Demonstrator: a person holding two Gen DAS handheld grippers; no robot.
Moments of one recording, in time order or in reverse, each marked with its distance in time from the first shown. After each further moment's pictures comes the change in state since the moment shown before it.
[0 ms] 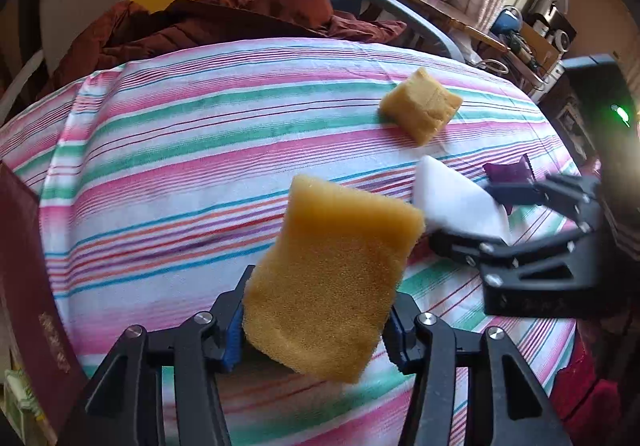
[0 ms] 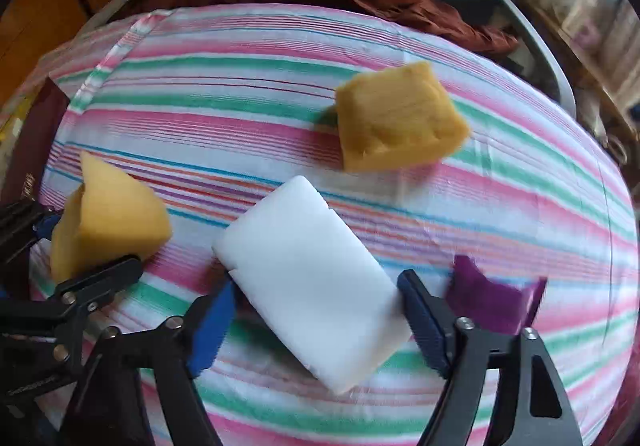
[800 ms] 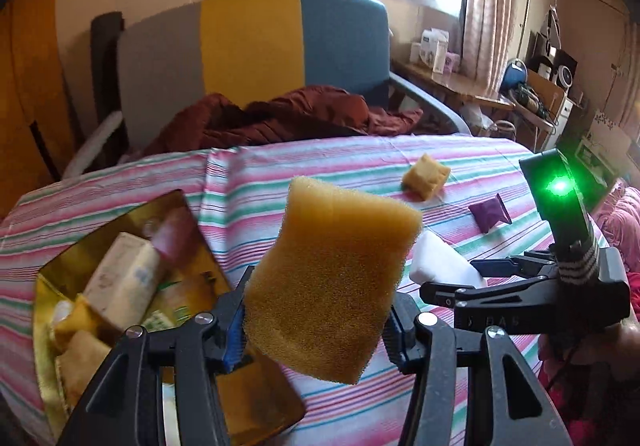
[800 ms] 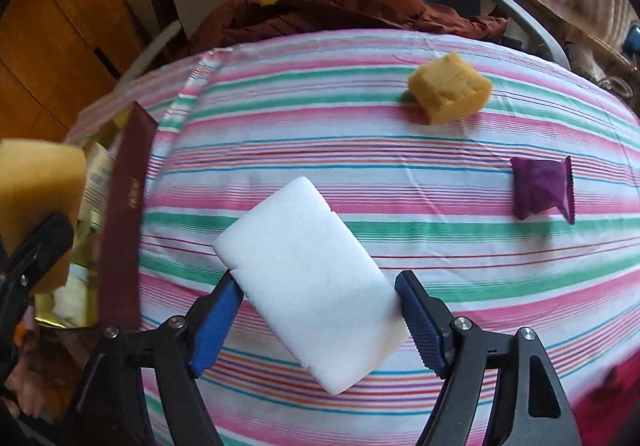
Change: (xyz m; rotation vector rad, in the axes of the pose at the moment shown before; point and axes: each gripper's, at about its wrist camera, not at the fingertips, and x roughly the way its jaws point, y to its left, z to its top) left arm -0.161 0.026 -0.070 0.013 -0.338 0.167; right arm -0.071 0.070 -0.067 0.174 -0.149 0.165
